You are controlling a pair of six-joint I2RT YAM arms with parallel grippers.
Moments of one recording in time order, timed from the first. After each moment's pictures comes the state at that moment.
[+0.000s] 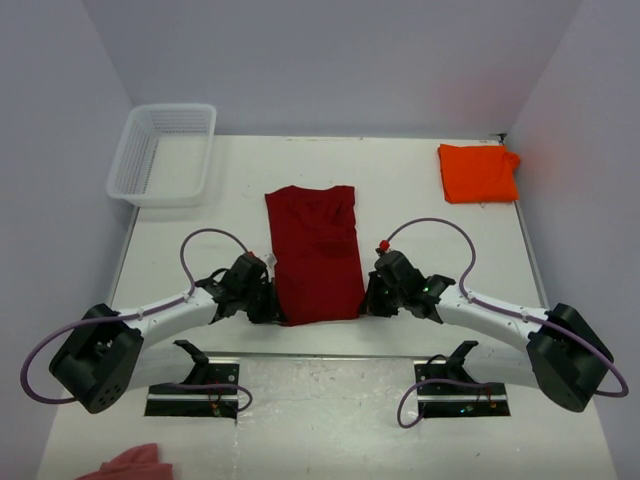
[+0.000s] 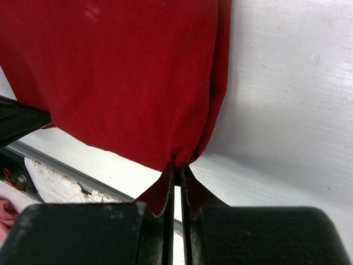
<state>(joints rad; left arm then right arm) -0.63 1.20 0.42 -0.25 0.28 -0.76 0.78 1.19 0.52 -0.28 -0.10 0.87</state>
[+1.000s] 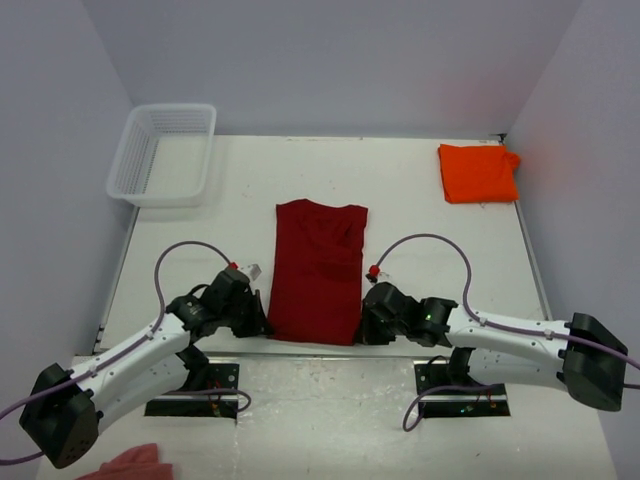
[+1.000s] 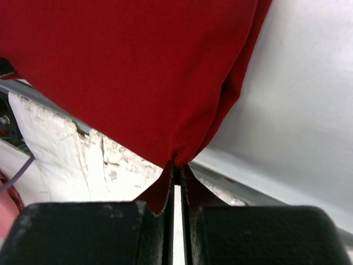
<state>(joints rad) -0.65 0.83 0.35 -0.53 0.23 -0.79 1.08 1.05 0.48 -0.39 0.01 1.03</state>
